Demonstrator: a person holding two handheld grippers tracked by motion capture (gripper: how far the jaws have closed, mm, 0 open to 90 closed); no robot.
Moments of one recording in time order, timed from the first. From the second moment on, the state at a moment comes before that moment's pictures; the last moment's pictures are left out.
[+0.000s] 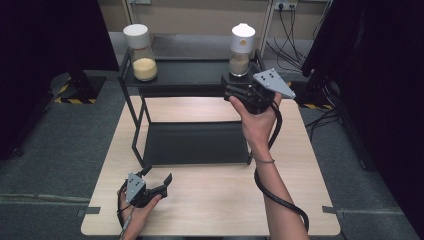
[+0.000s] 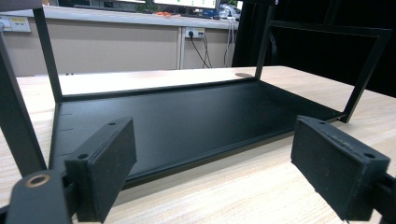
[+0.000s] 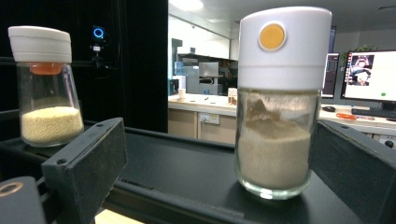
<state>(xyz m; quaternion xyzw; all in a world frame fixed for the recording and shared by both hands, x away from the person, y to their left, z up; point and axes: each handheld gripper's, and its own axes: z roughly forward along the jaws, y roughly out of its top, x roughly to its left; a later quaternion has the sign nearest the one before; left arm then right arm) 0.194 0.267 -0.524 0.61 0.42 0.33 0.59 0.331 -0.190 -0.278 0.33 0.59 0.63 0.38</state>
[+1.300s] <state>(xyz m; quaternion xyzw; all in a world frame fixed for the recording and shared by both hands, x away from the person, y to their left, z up) 0.194 0.267 -0.524 0.61 0.42 0.33 0.59 0.298 -0.208 -0.331 0.33 0.60 0.63 0.36</state>
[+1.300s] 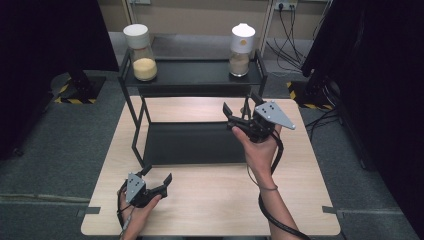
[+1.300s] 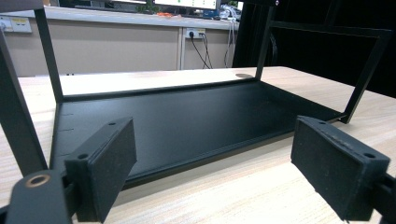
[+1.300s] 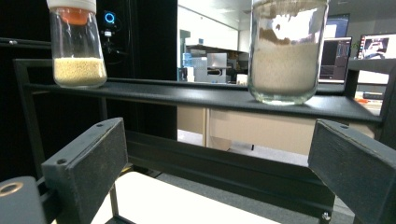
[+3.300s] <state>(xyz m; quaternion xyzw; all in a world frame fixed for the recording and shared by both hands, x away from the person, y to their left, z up) 0.193 0.266 -0.524 0.61 0.42 0.33 0.59 0.278 -0.218 -0.395 0.35 0.64 0.60 0.33</state>
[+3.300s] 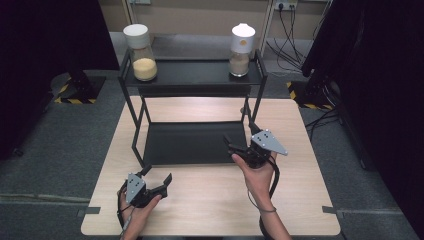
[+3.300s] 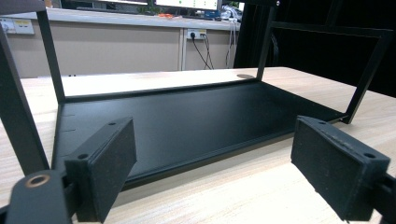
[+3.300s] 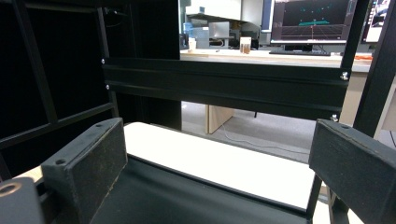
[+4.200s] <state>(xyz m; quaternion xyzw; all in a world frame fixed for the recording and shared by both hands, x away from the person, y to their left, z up) 0.193 0.265 -0.524 0.61 0.42 0.33 0.59 0.273 -0.220 -0.418 0.37 0.65 0.58 0.31</state>
